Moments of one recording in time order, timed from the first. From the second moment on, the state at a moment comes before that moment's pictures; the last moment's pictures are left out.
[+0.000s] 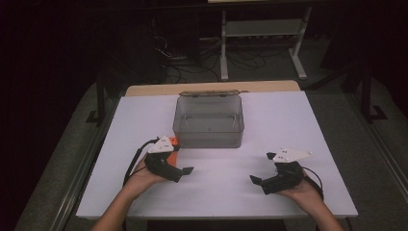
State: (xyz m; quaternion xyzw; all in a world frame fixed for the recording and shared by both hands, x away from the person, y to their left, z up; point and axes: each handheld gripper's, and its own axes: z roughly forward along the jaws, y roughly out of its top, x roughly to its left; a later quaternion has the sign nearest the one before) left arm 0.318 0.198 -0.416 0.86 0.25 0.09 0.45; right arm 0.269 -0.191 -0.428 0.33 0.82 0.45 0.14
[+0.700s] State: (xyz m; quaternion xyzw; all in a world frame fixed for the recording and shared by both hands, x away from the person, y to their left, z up) left arm 0.327 0.196 -0.426 0.86 0.27 0.09 0.42; right arm 0.269 -0.190 -0.428 0.33 0.82 0.45 0.14
